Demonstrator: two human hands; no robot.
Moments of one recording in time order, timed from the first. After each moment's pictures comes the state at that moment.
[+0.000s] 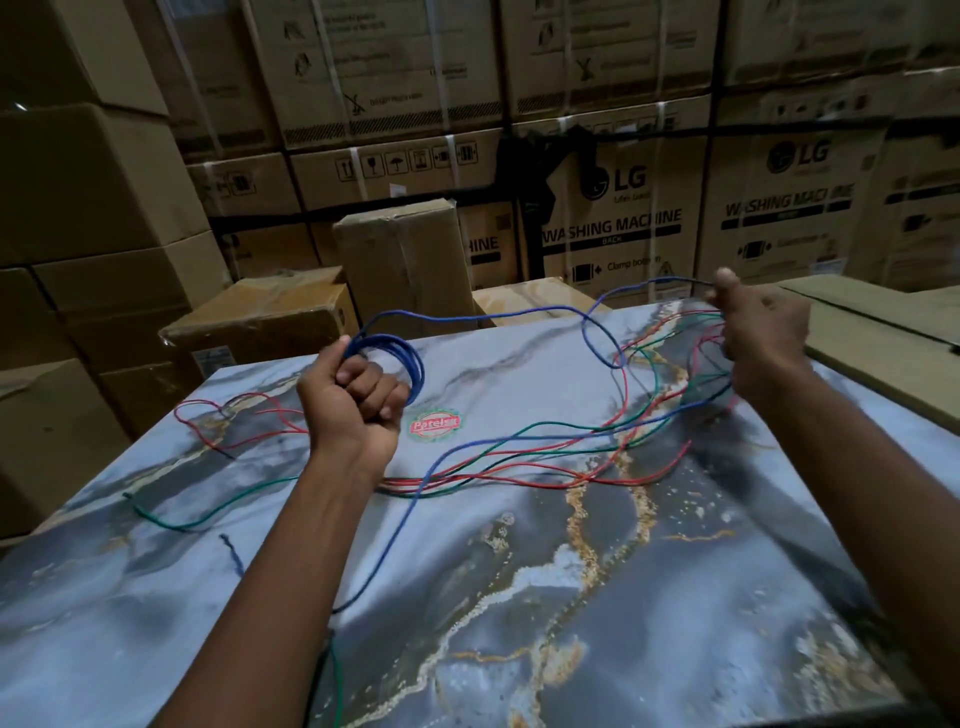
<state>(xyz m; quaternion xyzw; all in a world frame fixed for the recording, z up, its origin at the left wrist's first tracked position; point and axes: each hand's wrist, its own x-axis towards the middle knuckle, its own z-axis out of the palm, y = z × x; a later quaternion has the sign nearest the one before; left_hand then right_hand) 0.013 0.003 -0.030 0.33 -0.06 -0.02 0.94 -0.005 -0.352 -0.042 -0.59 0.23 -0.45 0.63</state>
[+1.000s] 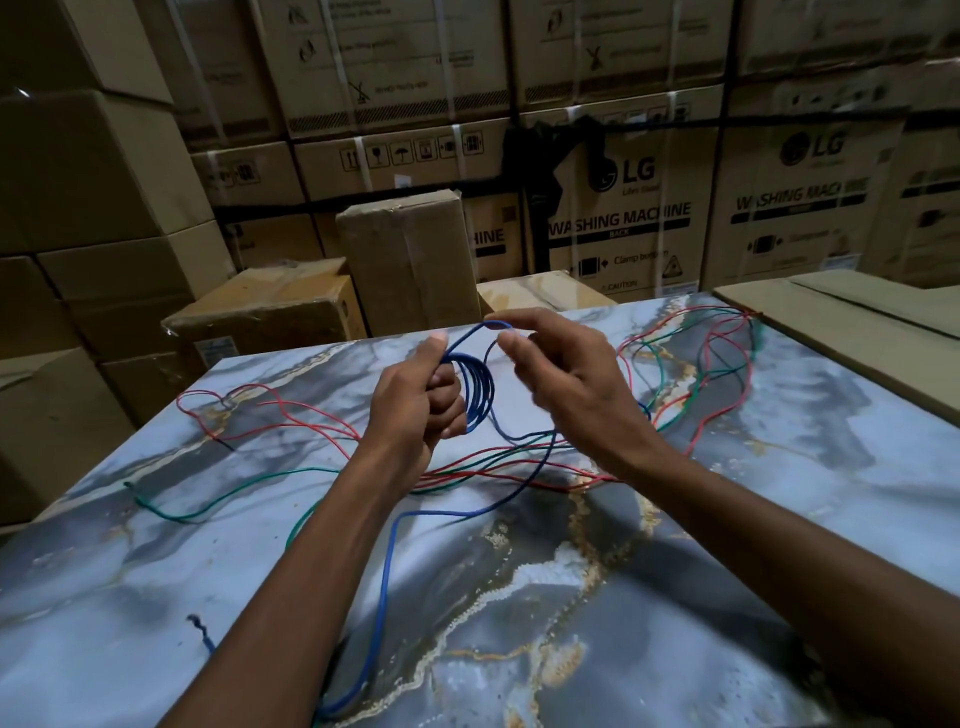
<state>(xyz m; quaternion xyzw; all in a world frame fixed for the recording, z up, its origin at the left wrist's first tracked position) 0.003 -0.028 -0.043 0.58 -0.15 -0.08 0.80 -0.042 -0.190 -0.048 -0.75 -0.21 -0.29 0.56</state>
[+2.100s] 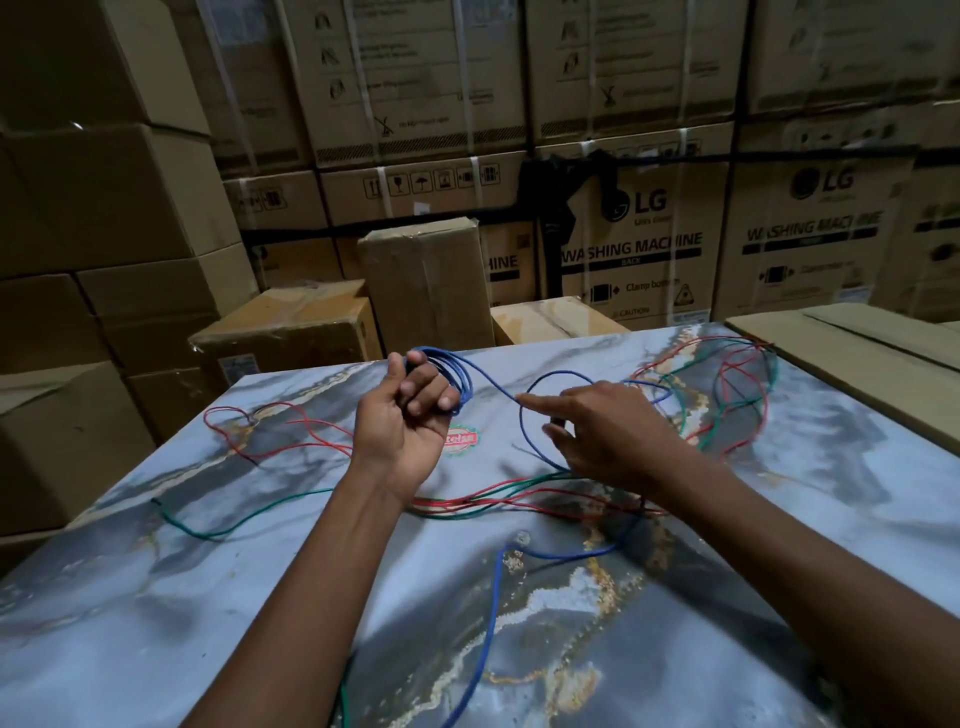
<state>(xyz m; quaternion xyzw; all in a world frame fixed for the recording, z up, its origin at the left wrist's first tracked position) 0.024 -0.007 -0.041 0.26 -0.18 -0.13 0.94 -0.016 -0.230 -0.067 -0.93 -0.22 -0.28 0.05</state>
